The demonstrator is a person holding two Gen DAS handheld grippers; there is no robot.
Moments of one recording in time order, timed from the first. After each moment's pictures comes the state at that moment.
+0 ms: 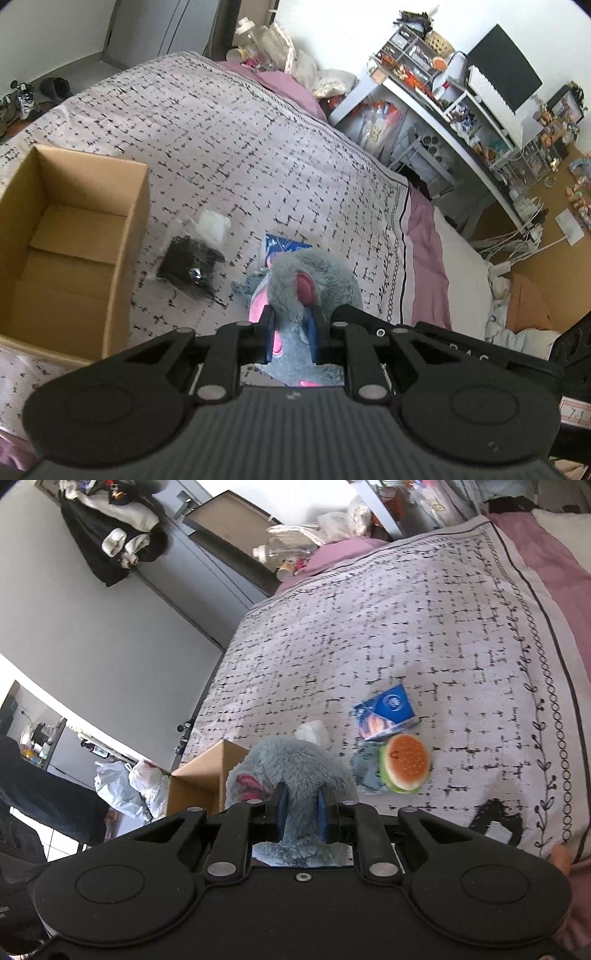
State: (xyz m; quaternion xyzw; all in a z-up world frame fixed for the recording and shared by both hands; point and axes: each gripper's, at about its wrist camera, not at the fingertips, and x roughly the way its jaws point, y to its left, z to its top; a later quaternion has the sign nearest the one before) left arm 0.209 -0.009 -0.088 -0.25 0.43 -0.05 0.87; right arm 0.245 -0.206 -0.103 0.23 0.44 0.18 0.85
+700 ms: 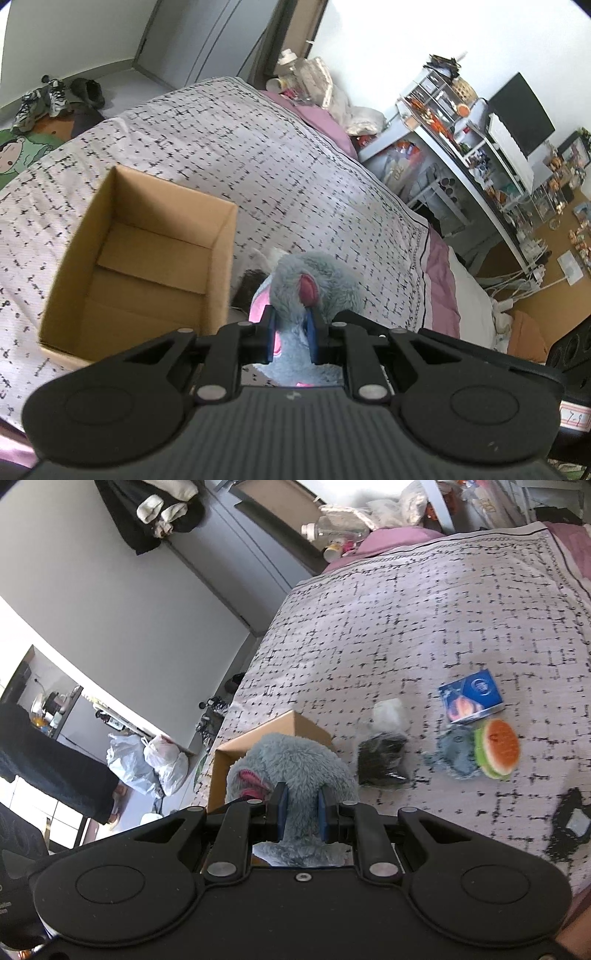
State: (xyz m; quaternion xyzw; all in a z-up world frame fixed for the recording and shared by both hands) left arm 0.185 0.082 -0.080 -0.29 0.40 -0.03 0.87; right arm 0.239 -0.112 -0.092 0.21 0.44 0.22 0.84
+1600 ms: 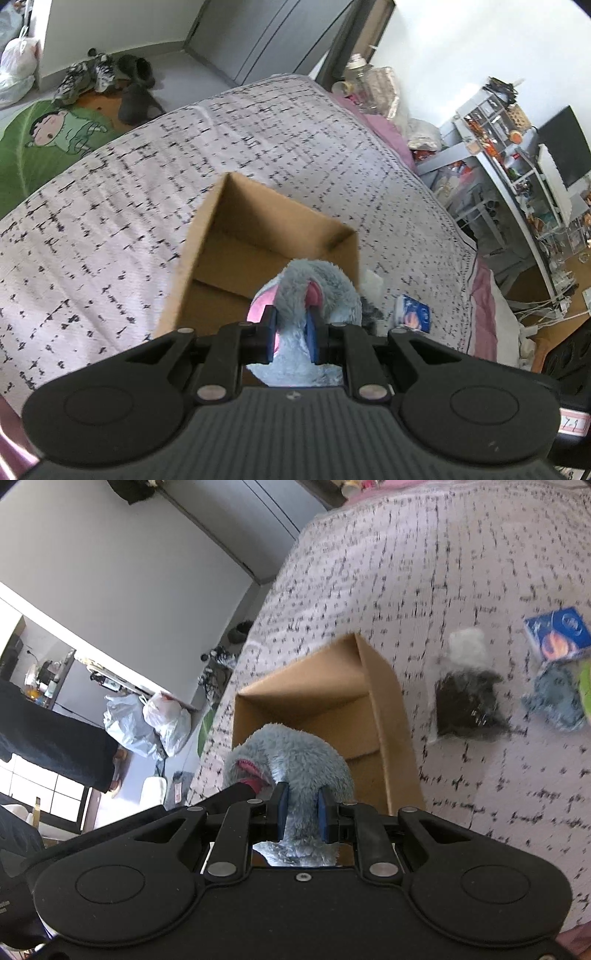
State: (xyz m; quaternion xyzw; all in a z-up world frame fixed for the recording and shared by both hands) left arm 0.188 0.186 -0.121 -0.32 0.42 0.02 0.85; right arm 0.258 -0.013 -0.137 0.20 0.52 0.23 0.80
